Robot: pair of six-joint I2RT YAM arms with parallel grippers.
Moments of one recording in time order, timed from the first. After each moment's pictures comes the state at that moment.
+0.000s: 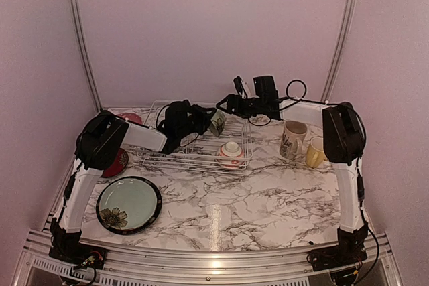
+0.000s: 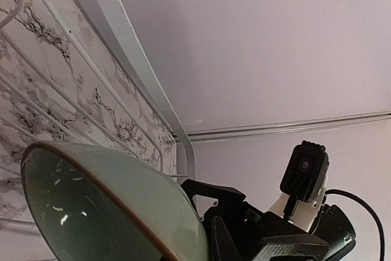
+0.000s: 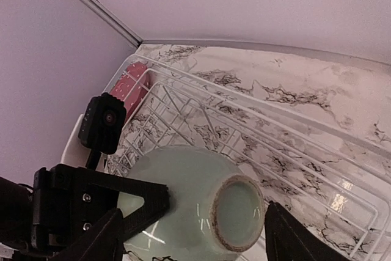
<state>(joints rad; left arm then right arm) -0.63 2.41 1.61 0.77 0.10 -1.47 0.43 2.29 1.82 0.01 -0.56 0.46</state>
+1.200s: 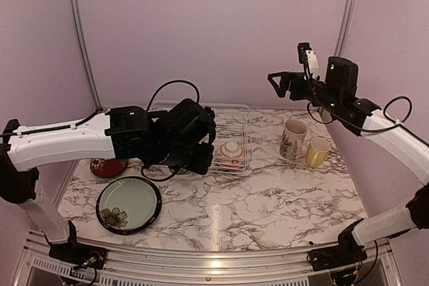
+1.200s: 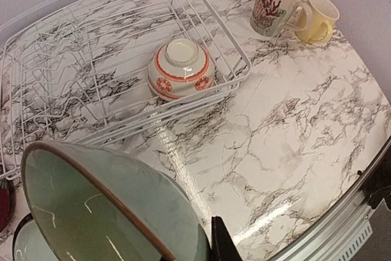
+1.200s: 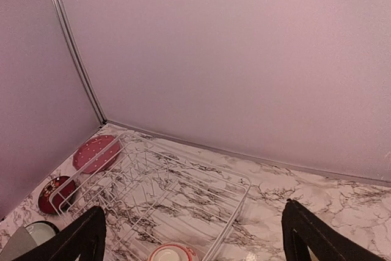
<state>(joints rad) -1.19 1.64 1.56 -0.75 -0.39 -0.61 0.43 1.29 1.20 -0.03 -0.14 0.17</state>
